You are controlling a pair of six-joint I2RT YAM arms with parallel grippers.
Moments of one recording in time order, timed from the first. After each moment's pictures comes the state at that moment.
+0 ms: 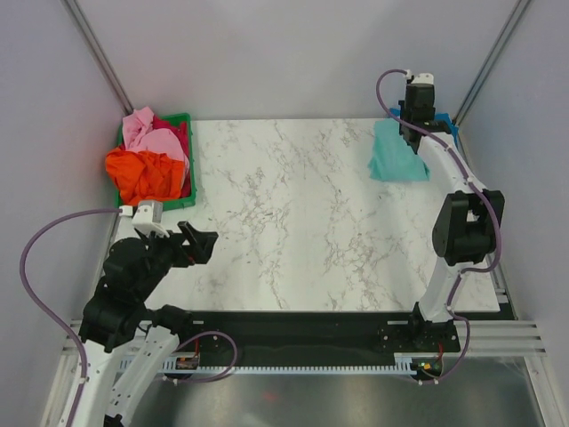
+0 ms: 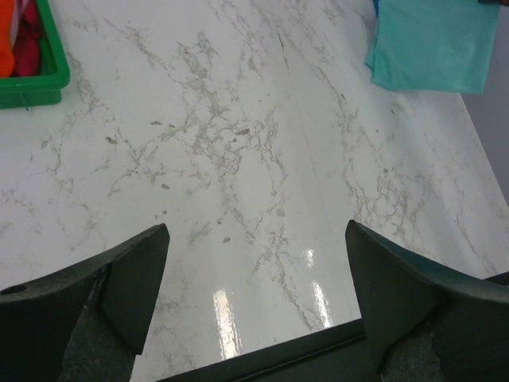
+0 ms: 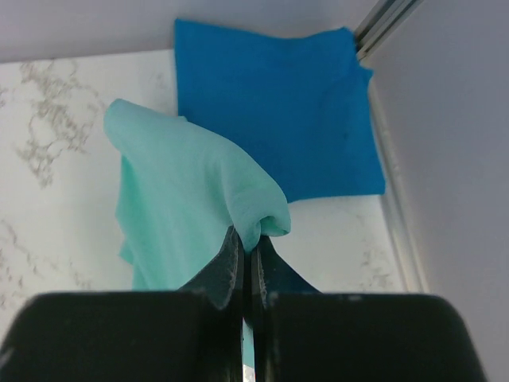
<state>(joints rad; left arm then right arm) -0.34 0.35 0.83 -0.76 0.01 -0.43 0.07 1.89 1.69 -0.36 0.34 0.00</state>
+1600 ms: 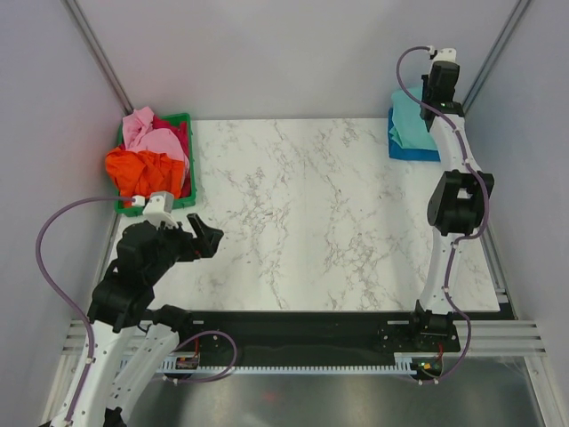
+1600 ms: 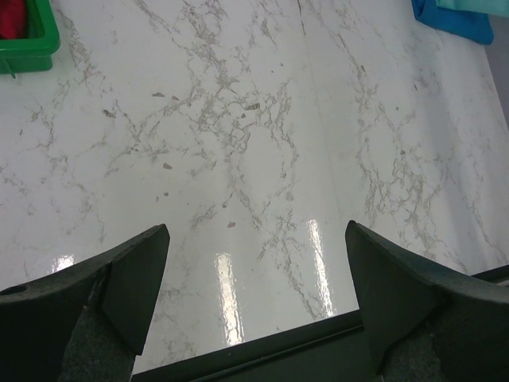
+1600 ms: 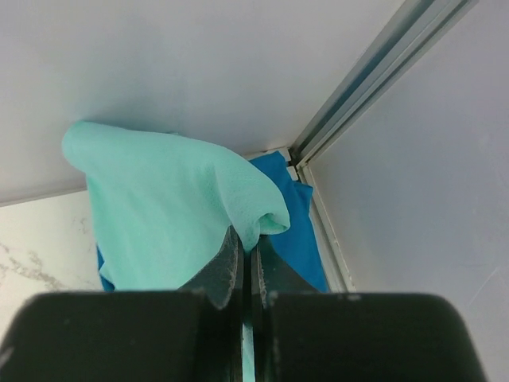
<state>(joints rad) -0.31 0.47 0.82 -0.76 0.04 -0.43 -0.08 2.27 2.20 -0.25 0.33 -0.16</state>
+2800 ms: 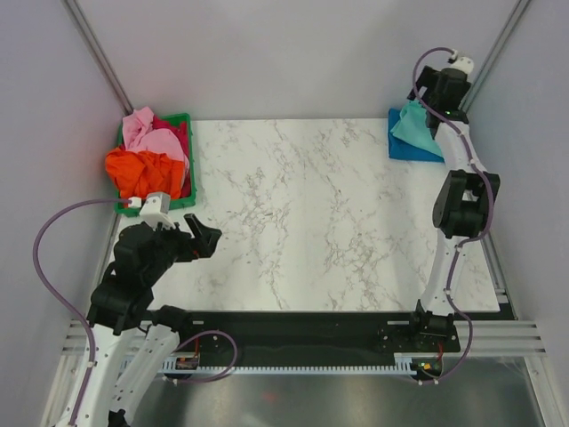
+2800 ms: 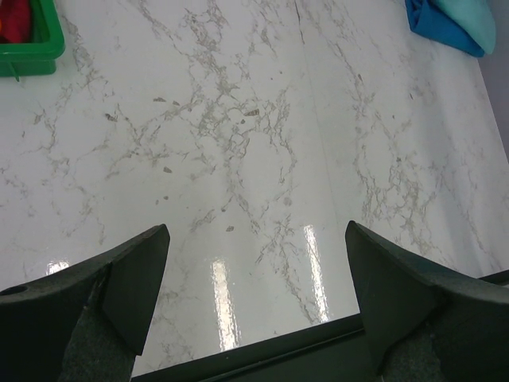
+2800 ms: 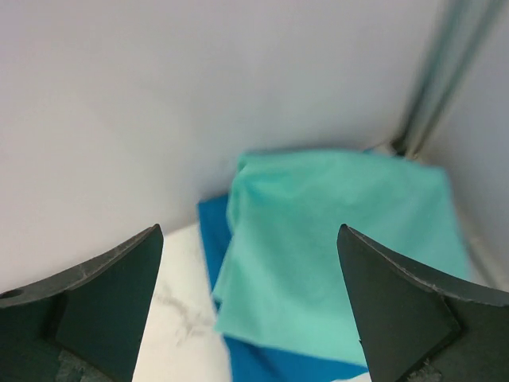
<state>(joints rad) -0.27 0.46 0.82 -0.75 0.07 -0.43 -0.15 2.23 2.05 -0.04 0.15 0.25</state>
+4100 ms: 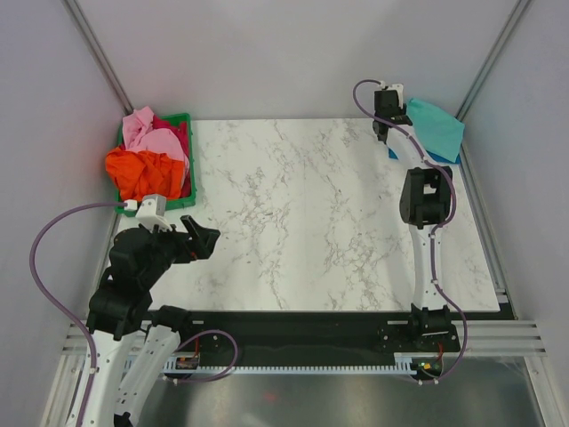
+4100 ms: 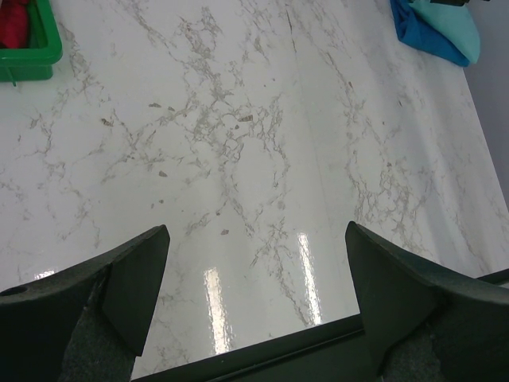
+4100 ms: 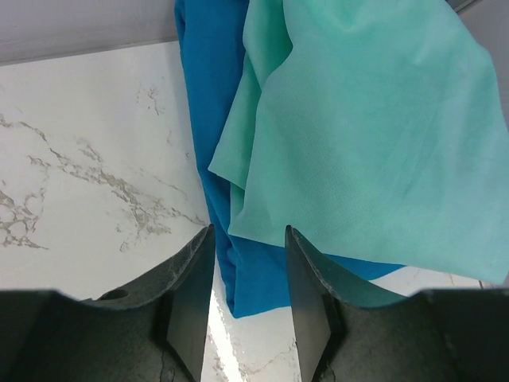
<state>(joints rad) -0.22 0.43 0.82 -0.75 0.12 -0.43 0.09 2.52 2.29 -0.44 0.53 0.02</state>
